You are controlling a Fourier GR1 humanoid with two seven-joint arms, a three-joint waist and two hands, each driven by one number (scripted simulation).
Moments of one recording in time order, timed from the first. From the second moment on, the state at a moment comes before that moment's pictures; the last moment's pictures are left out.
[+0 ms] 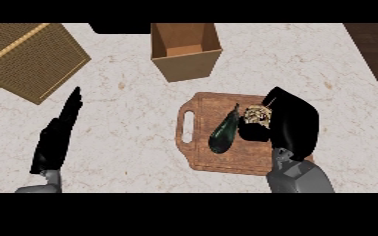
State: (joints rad) left arm 0.00 0.19 0.06 -1.52 -0.19 0.05 0.07; right arm -0.22 0.00 0.26 -1.73 1.33 0.14 0.91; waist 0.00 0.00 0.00
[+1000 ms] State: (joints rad) left arm -0.02 0.17 0.05 -1.54 -0.20 0.04 0.09; right arm -0.89 0.00 0.22 -1.39 1.06 -0.09 0.91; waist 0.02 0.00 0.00
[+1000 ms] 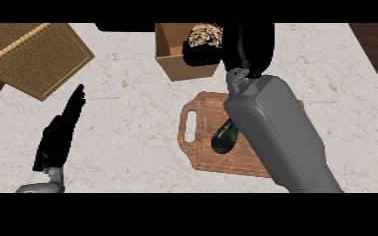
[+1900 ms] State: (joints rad) left arm -0.04 0.15 0.02 -1.56 -0.23 0.03 0.10; right arm -1.26 0.00 0.03 -0.51 0.86 -0.39 0.73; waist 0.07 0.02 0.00
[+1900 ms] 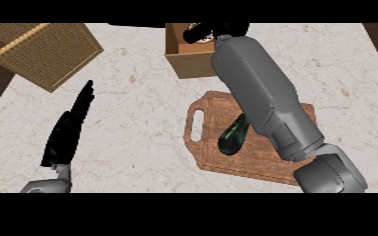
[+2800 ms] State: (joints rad) left arm -0.06 0.16 0.04 -1.54 -0.21 0.01 0.09; right arm -1.26 -0.01 -0.20 -0.42 0.66 -0.85 0.40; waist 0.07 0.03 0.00
